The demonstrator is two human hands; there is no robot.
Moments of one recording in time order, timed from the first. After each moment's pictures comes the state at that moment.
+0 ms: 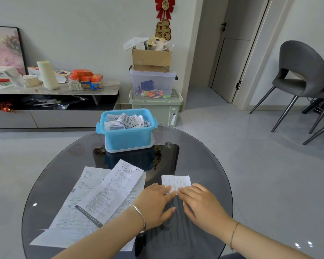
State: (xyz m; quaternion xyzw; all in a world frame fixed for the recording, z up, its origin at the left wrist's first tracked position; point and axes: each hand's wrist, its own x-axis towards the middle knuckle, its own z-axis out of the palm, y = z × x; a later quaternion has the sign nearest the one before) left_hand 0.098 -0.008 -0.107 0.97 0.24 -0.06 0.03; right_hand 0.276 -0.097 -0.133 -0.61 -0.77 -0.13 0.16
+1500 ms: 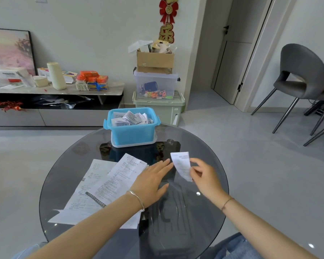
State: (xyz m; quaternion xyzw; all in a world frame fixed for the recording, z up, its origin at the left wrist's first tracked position) left_hand 0.085 -0.004 -0.091 0.94 0.29 0.11 0.13; right_hand 0.274 -0.084 -0.091 -0.70 -0.53 0.18 0.44
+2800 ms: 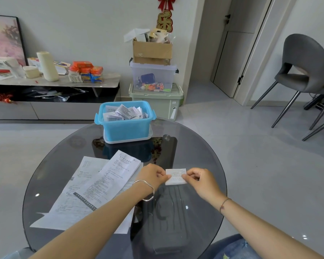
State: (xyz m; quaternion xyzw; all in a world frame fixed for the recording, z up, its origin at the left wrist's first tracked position) left_hand 0.128 0.012 -0.103 0.79 0.45 0.15 0.38; right_hand 0.295 -0.076 -0.123 -0.74 -0.49 0.25 0.39
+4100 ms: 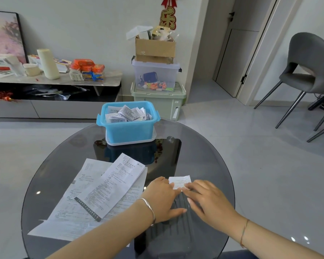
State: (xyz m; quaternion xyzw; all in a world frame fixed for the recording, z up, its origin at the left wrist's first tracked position) left_hand 0.117 -0.011 -0.103 0.97 0.21 -0.05 -0.06; right_hand 0.297 -0.105 -0.137 -0.60 -0.78 -0.12 0.16
